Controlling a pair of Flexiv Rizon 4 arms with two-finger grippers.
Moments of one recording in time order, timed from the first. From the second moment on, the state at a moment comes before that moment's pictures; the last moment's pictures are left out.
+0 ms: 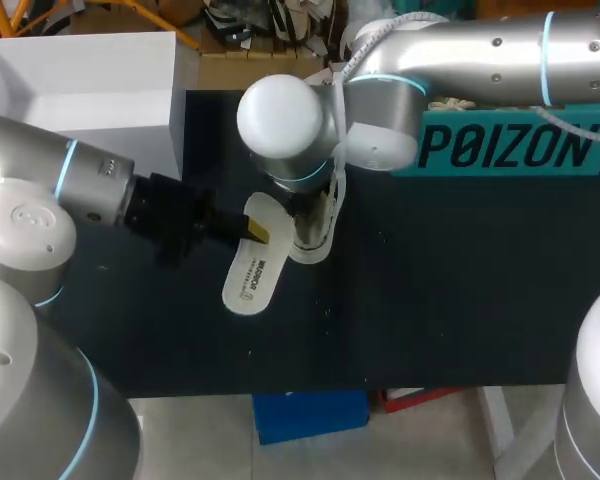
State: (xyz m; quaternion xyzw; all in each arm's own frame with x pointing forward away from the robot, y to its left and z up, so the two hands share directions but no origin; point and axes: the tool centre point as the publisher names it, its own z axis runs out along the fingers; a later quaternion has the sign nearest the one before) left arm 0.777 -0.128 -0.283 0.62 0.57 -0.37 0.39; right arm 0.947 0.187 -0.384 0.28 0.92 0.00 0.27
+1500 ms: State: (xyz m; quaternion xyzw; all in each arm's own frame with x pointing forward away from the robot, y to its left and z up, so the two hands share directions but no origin) left arm 0.760 -0.101 -0.267 0.61 0.57 -0.37 0.42; right arm 0.979 0.198 -0.320 0.20 0.94 -0.09 0.26
